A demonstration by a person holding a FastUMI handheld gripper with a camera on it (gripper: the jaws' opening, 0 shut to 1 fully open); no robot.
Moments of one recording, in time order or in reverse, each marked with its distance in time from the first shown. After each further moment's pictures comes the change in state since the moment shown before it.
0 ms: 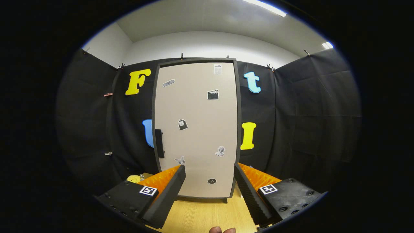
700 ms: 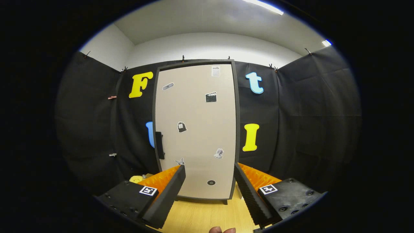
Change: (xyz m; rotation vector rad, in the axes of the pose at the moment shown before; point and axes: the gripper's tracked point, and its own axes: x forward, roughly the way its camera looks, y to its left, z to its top) arm -0.001 -0.034 0.011 0.007 -0.021 0.048
